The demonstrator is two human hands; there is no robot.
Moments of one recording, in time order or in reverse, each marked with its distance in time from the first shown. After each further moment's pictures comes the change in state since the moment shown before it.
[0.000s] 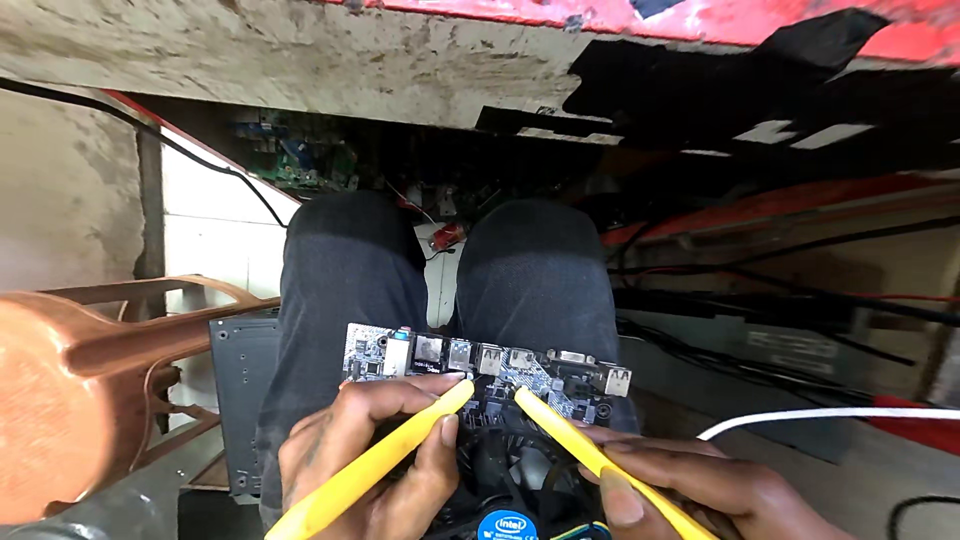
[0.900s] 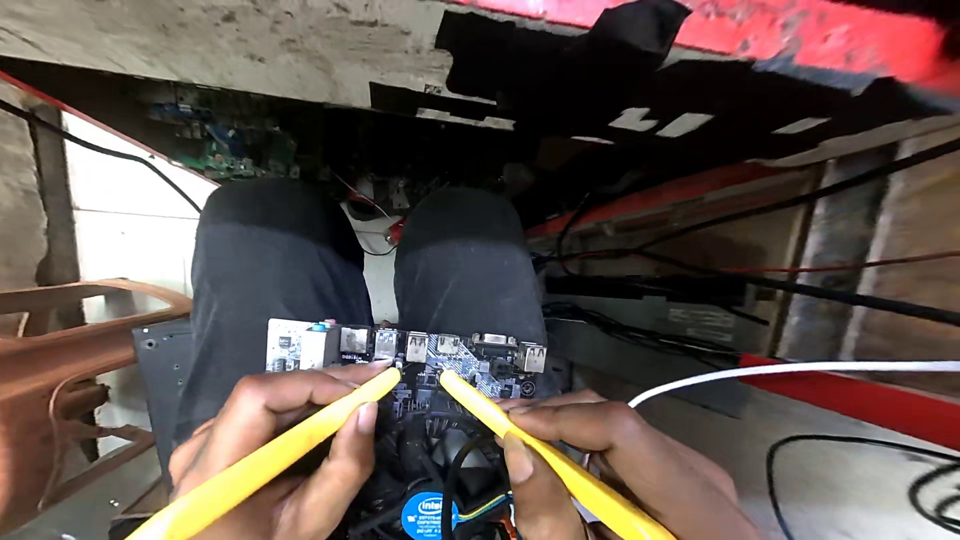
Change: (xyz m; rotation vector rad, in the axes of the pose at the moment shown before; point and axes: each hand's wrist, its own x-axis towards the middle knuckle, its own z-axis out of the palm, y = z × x) left_hand 0.003 0.001 -0.003 0.010 -0.040 -0.026; right_hand 0.008 0.001 -0.005 0.021 -0.034 -0.027
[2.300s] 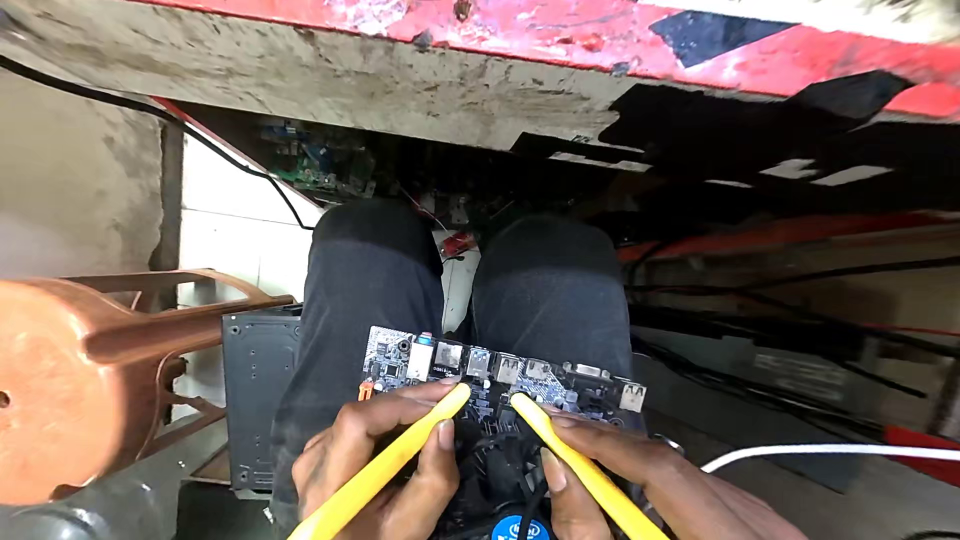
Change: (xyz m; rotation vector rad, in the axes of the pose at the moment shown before) left_hand -0.015 -0.003 0.008 -0.033 0.172 -0.005; right_hand 0.005 0.000 0.023 -0.147 -0.037 -0.063
